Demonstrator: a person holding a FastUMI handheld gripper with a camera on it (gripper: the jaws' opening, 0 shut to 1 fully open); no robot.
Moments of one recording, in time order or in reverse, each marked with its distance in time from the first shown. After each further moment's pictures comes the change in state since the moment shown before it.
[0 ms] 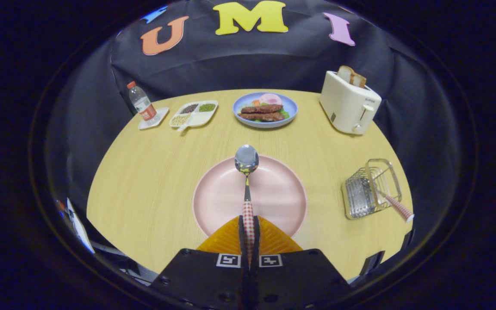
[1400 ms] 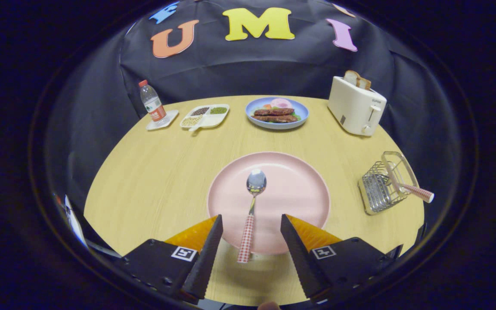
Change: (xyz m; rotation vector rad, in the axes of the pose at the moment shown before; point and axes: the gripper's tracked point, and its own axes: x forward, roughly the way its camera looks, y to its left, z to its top) arm 0.039 0.040 -0.041 -0.008 -0.080 0.009
